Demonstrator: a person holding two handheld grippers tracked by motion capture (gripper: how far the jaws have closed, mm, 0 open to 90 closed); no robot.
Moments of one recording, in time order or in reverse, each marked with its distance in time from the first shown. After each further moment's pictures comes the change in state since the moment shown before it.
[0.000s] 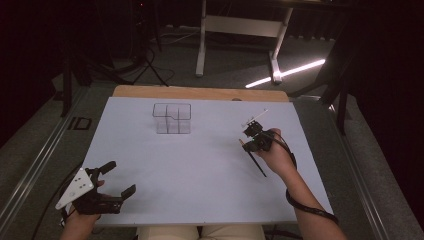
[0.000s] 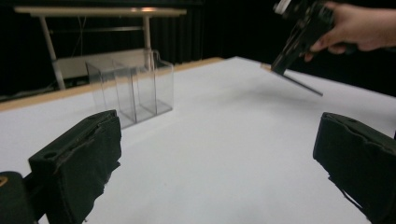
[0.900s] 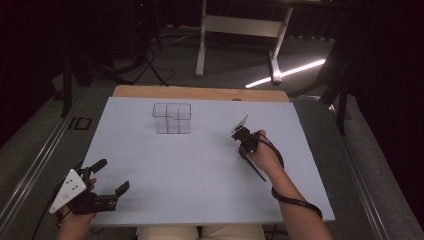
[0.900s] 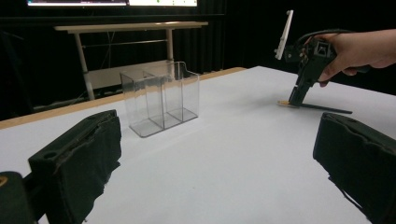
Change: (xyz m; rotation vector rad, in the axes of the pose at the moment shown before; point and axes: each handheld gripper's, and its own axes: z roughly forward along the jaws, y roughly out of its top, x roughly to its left) left arm 0.006 -0.003 -0.011 -0.074 0.095 0.050; right arm 0.004 0.017 0.059 0.305 -0.080 0.035
